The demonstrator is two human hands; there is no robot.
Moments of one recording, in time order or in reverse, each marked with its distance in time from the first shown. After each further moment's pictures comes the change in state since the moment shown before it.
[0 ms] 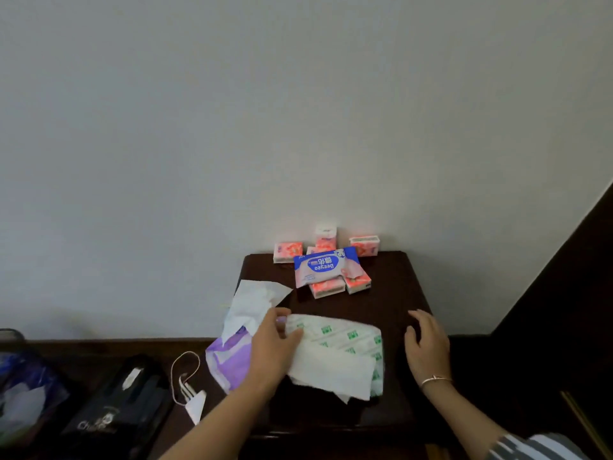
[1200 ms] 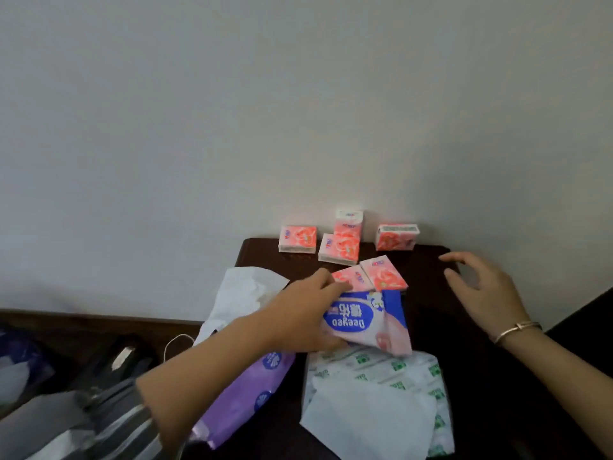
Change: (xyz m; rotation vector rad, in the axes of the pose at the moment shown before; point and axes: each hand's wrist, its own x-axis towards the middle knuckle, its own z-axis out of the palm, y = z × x) left_hand 0.112 0.024 0.017 0.715 -0.517 0.730; right_hand 0.131 -0.028 -0.009 -0.039 -0.098 -0.327
